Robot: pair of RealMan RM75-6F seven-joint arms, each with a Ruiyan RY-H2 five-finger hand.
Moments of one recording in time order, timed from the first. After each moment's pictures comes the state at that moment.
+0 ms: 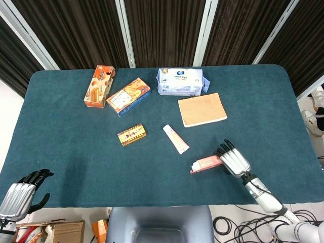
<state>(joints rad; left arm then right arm) -0.08 -1.04 0.08 -1.71 1.63 1.43 0.07 0.49 -1.53 -0.05 -1.06 -1.61 1.12 -0.12</state>
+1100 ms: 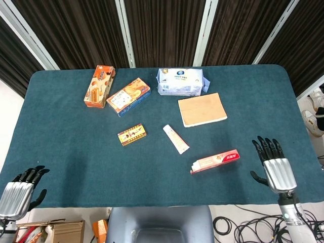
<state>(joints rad) -0.06 -1.10 0.04 -1.68 1.62 1.51 0.22 0.20 -1.26 -0.01 -1.52 -1.52 1.48 -0.19</state>
